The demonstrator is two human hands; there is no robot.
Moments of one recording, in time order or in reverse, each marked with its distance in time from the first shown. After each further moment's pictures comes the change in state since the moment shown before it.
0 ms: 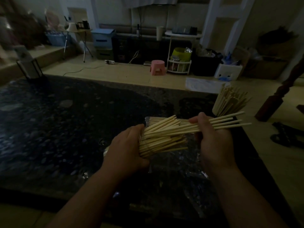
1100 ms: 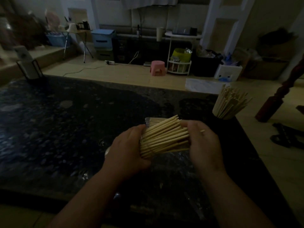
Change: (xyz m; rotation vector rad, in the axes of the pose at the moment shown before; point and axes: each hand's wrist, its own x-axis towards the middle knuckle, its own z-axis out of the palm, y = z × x) left_hand 0.000 0.002 -0.001 -0.039 0.005 0.017; right_hand -0.008 0.012 0.009 -0.174 -0.051 0.025
